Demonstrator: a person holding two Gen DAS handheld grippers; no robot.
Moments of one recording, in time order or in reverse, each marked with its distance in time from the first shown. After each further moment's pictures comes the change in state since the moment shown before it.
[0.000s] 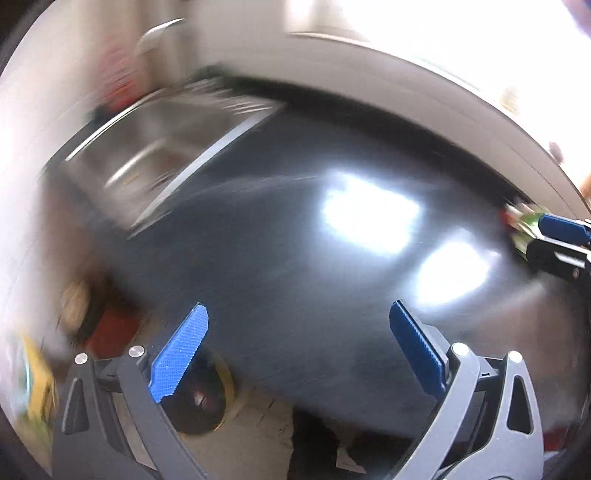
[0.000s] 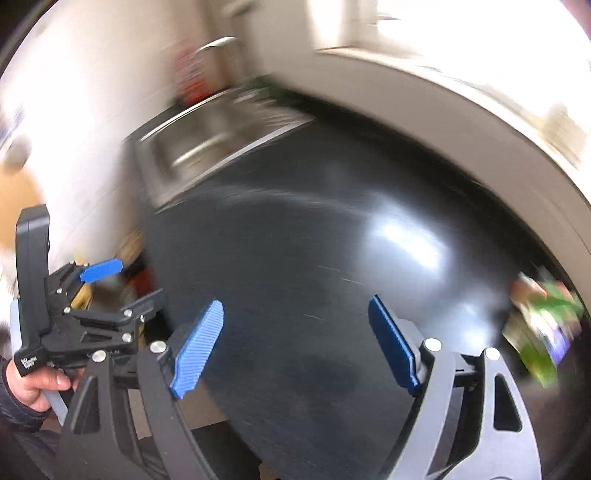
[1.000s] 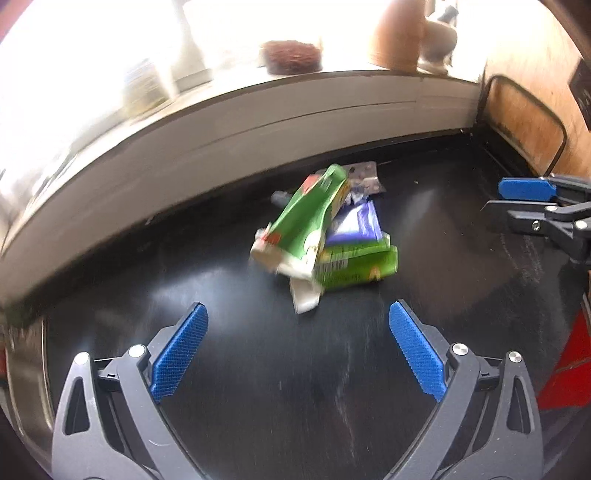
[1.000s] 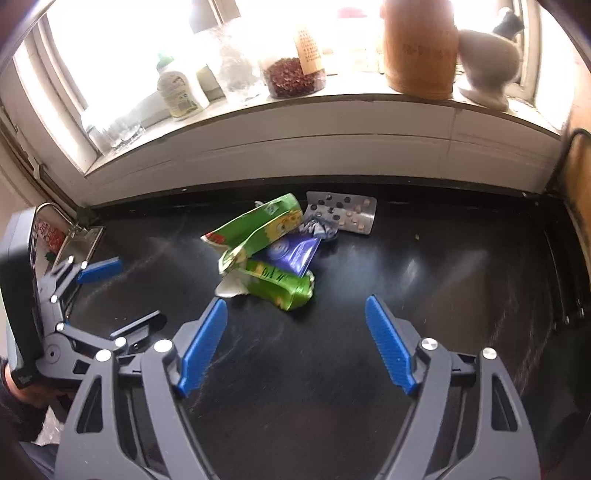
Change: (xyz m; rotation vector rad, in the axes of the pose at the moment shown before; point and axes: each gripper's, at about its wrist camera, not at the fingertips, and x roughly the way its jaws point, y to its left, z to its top) left arm 0.047 -0.368 0.066 0.755 -0.025 -0.306; right arm -0.091 -0.313 -0.107 0.509 -0.089 -0.189
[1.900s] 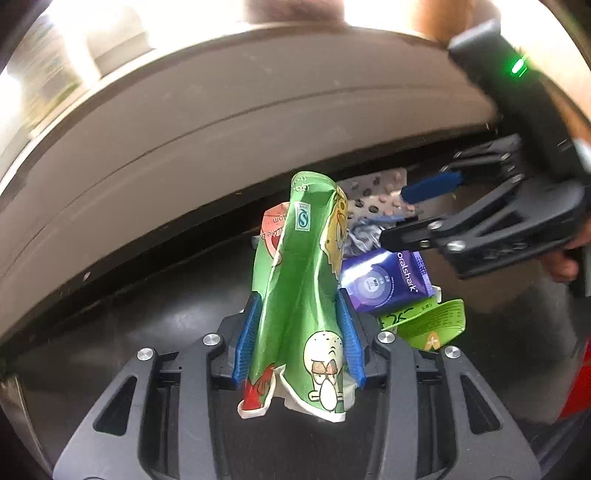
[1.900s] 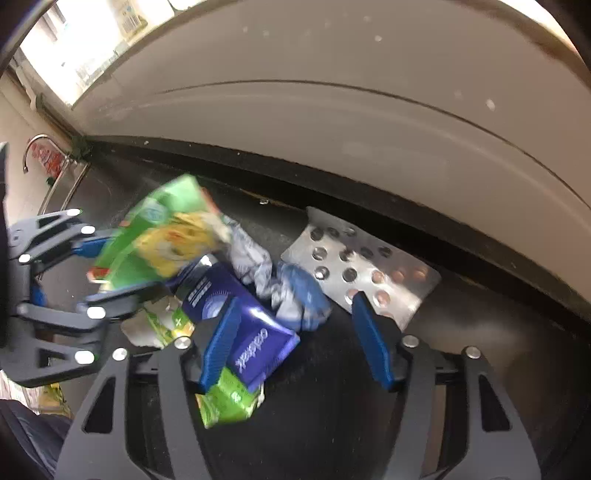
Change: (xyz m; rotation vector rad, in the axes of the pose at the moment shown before) left arm 0.107 0.034 0.054 0.007 0.049 -0.094; right arm 0.179 -0.015 0.090 -0.263 0.246 0.108
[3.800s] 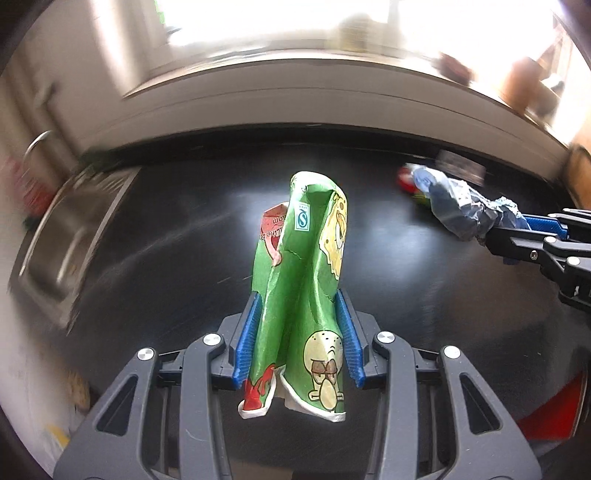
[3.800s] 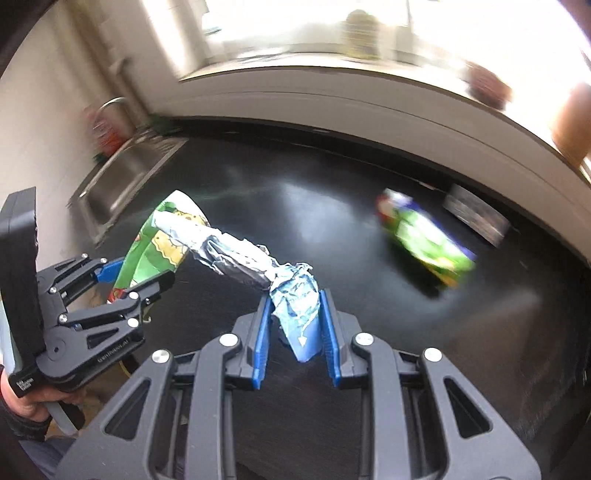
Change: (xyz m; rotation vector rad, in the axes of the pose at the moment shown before) left arm -0.203 0.038 -0.224 -0.487 -0.014 0.334; right arm -0.111 0.286 -0.105 -0.132 -0.138 0.033
